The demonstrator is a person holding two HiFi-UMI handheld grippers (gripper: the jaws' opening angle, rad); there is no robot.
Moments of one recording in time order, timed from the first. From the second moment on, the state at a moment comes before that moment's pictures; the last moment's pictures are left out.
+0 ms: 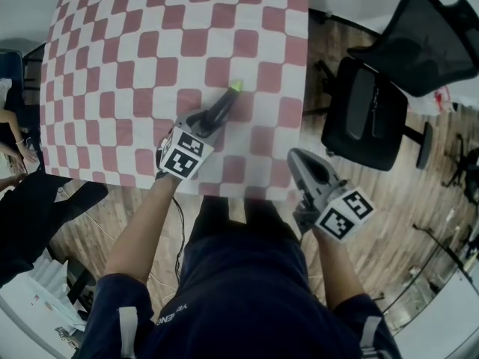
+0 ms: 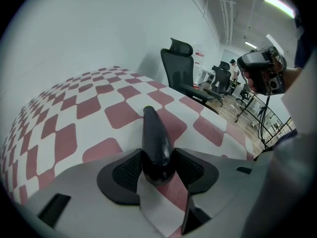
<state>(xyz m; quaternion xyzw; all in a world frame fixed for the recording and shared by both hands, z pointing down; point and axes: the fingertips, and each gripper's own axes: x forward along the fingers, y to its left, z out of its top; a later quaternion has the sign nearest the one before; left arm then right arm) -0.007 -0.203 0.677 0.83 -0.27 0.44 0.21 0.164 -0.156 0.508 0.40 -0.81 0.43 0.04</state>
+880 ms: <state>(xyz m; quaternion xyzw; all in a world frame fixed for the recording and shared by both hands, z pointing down) -0.021 -0.203 0.512 0.88 -0.34 0.28 0.18 0.142 -0.177 0.432 0.40 -0.85 0.36 0.00</state>
